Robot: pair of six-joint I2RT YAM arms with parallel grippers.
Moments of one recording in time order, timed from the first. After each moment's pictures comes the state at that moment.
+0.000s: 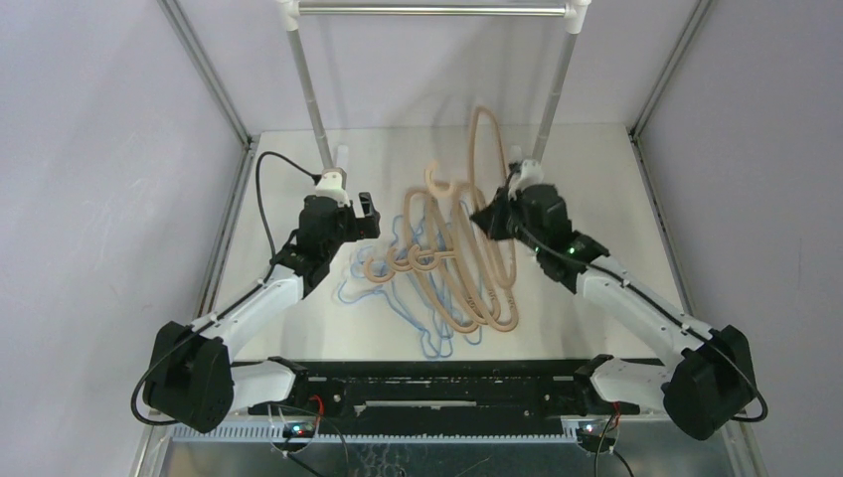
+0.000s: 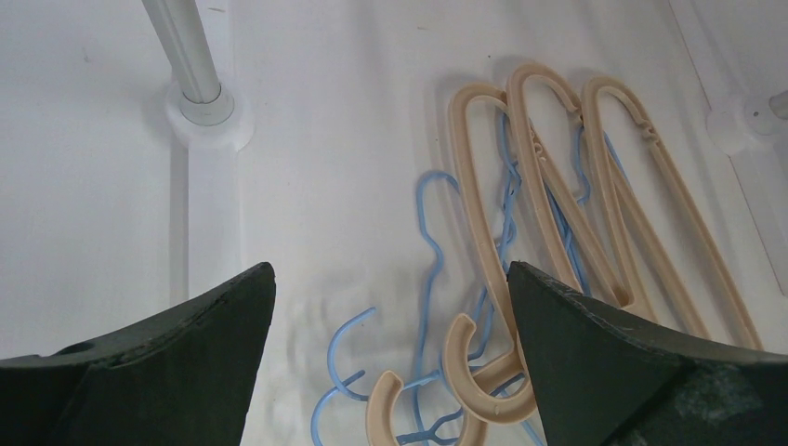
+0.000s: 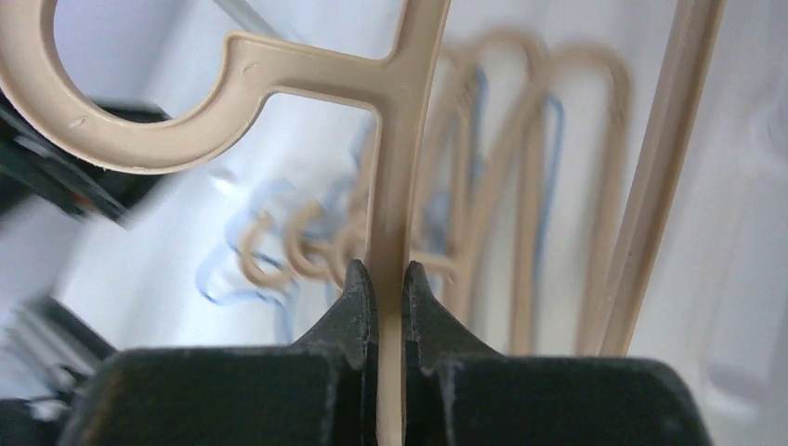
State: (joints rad) left arm -0.40 1.21 0.71 0.10 -0.18 -0.29; right arm 0.58 1.17 0.84 -0.14 0.02 0.42
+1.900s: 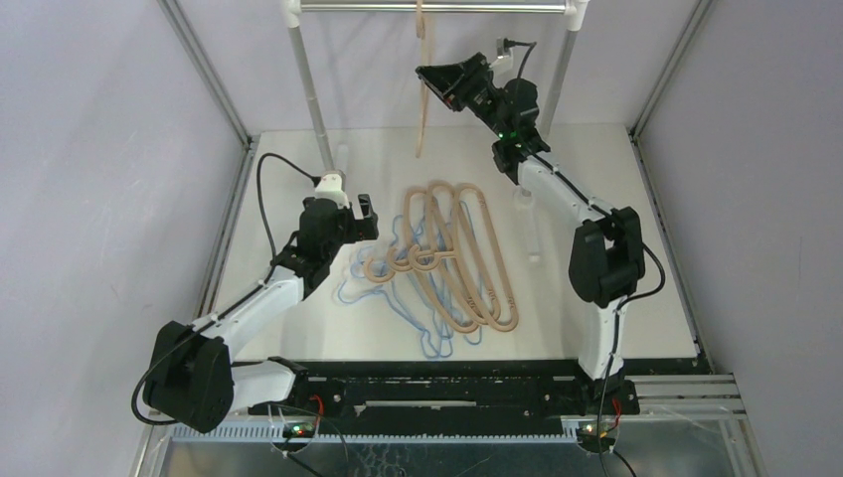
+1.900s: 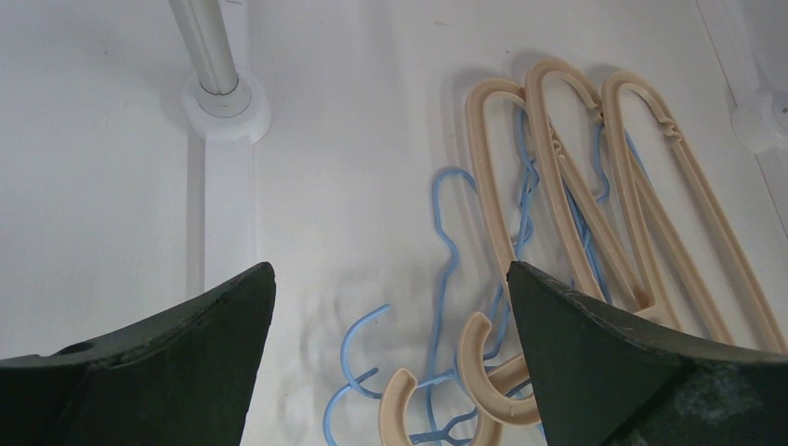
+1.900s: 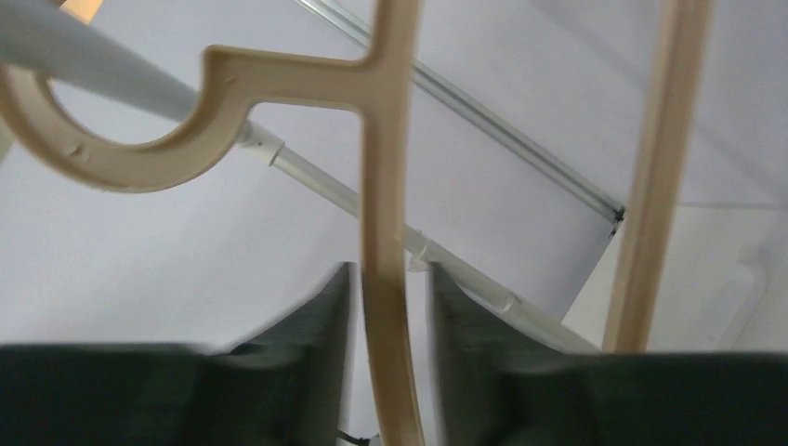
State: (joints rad) left arm -0.40 1.21 0.70 0.11 -0.21 -0.28; right arm 0.40 1.99 1.79 0.55 -0.38 1.20
